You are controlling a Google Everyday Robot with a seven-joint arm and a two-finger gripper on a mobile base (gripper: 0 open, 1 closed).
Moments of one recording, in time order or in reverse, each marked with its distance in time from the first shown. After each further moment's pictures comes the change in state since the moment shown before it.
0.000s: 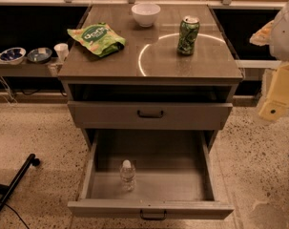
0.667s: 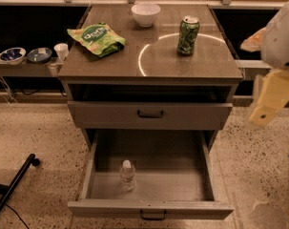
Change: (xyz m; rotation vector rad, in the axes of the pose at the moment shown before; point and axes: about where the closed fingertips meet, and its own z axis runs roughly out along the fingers) arm -0.010 0.004 0.015 -0.020 -0.047 -0.017
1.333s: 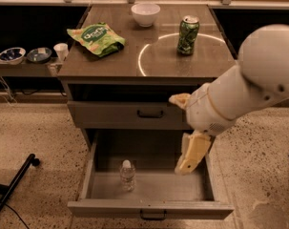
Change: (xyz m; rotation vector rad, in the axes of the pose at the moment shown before) arm -0.081 0.072 0.147 -0.163 -0.327 -0.156
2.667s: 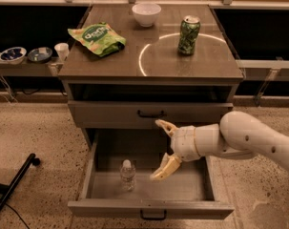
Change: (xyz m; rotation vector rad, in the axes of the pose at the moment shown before) arm 0.044 -0.032 0.163 0.063 -0.487 0.089
